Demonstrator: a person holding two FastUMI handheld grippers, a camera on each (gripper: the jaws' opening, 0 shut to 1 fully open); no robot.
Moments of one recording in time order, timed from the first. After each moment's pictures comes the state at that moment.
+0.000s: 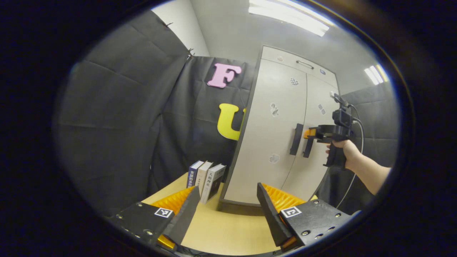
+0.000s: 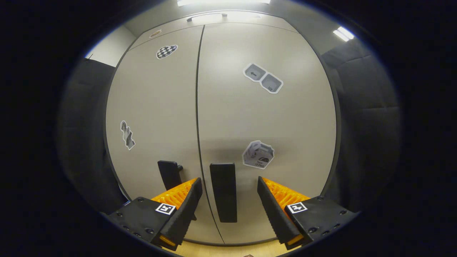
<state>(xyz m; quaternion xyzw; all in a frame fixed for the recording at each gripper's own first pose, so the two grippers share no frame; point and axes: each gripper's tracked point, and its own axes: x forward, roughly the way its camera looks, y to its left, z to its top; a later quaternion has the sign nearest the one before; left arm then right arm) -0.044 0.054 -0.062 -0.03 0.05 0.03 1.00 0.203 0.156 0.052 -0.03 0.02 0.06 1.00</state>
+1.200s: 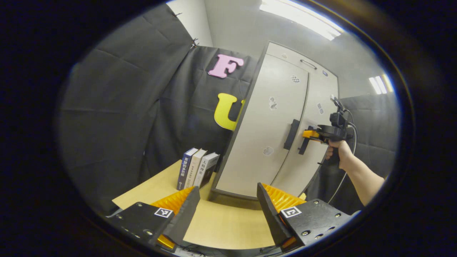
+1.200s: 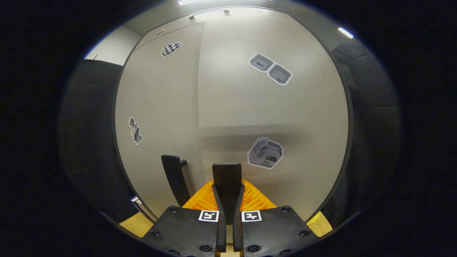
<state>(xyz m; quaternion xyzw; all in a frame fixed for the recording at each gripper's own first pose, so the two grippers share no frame) -0.060 0.043 -0.082 -0.07 0.09 0.00 0.99 0.201 0.160 0.048 -0.03 0.04 0.12 0.99</state>
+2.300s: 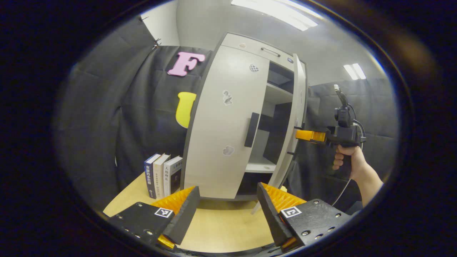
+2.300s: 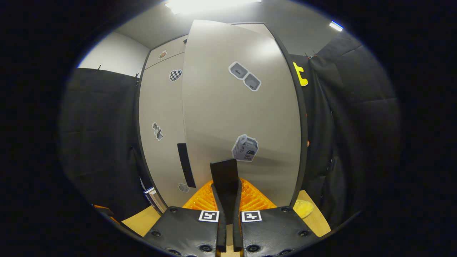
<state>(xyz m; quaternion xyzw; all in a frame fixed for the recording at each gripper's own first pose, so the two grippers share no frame) -0.013 -0.080 -0.058 -0.02 0.10 -0.13 0.99 0.093 0.086 0.047 -0.01 0.02 0.14 0.99</state>
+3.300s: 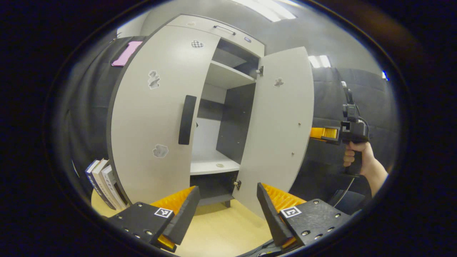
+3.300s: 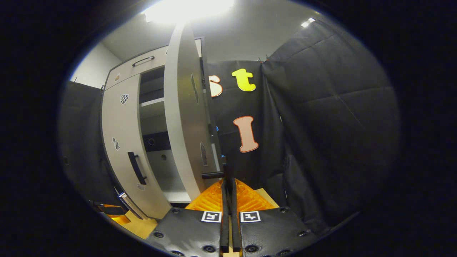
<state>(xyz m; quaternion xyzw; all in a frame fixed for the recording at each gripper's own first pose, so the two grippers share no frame) 0.047 -0.222 -0.091 0.01 0.13 -0.30 0.94 0.057 -0.107 0.065 0.02 0.01 0.00 1.00</state>
